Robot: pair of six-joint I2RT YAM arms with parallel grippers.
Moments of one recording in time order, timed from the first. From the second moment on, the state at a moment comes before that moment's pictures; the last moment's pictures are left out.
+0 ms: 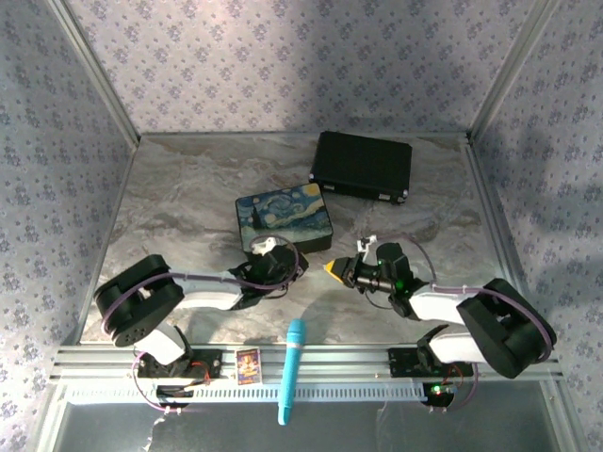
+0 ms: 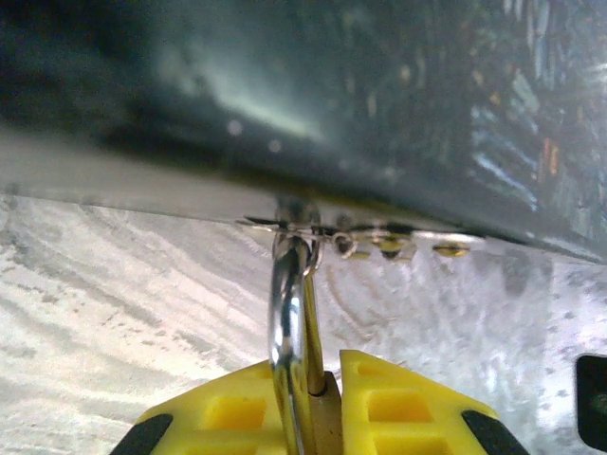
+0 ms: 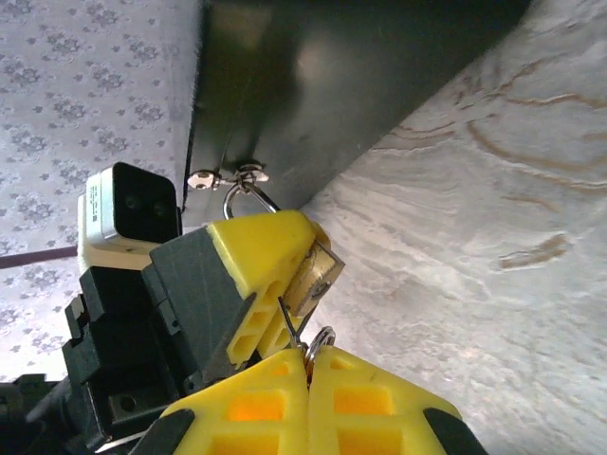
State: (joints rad) left arm -0.99 1.55 0.55 0.38 -0.22 -1.45; right arm 0.57 1.31 0.22 0.68 -0.52 1.23
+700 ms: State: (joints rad) left arm -0.99 1.51 0.53 0.41 -0.28 -1.57; right arm 0.58 1.70 0.28 1.09 -0.64 1.42
